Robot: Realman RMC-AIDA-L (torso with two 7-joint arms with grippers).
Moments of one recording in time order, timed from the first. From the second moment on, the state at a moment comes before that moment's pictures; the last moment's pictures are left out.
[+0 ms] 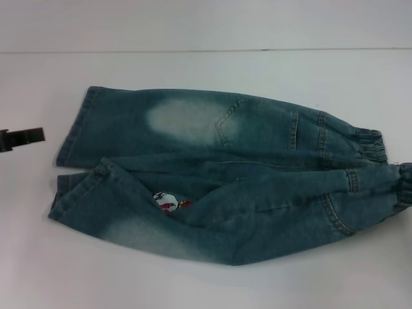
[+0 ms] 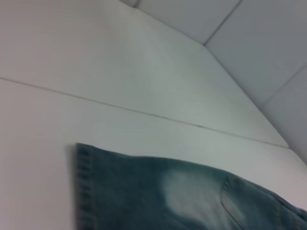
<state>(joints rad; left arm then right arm) -0.57 -1.96 0.15 0.73 2.44 1.62 -1.92 0.30 2.01 -0.21 -0.72 -2.17 -1.74 1.62</state>
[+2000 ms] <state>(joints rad) -0.63 -2.02 0.60 0.72 2.45 1.41 -1.98 0.28 2.04 -0.22 -0.71 -2.18 -1.75 1.59</state>
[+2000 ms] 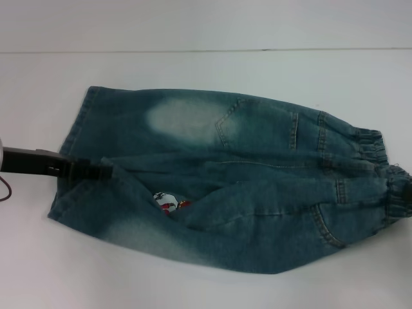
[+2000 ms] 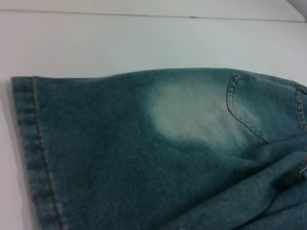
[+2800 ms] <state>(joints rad) -0.63 -2.04 0.64 0.72 2.46 1.38 -1.98 0.28 2.04 -0.22 -0.71 -2.18 -1.76 1.59</state>
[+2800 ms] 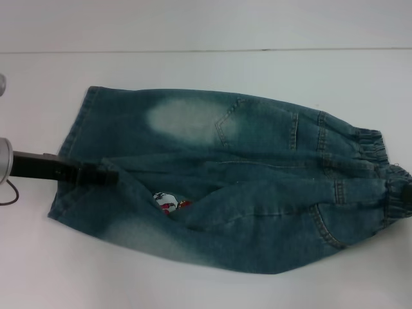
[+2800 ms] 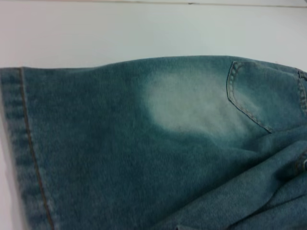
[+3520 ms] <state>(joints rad) -0.64 -2.04 0.65 0.72 2.46 1.35 -1.98 0.28 2.04 -0.22 -0.71 -2.18 -1.76 1.59</state>
